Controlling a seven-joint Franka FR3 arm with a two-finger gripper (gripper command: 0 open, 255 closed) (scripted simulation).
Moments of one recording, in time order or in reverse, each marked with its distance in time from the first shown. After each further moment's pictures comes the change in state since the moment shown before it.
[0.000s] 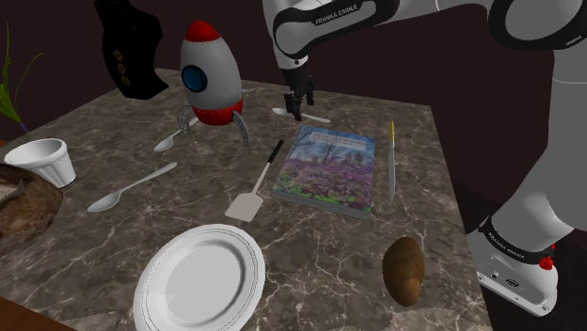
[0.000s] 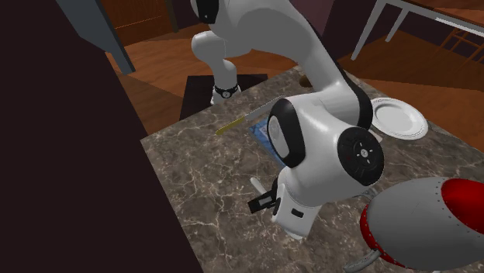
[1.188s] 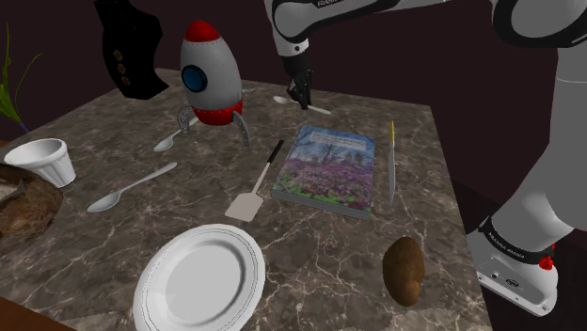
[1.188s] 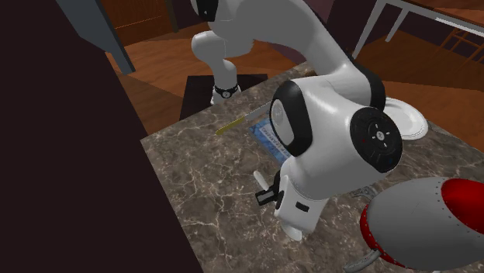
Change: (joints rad) arm 0.002 -0.018 0.001 0.060 0.003 -0.076 -0.011
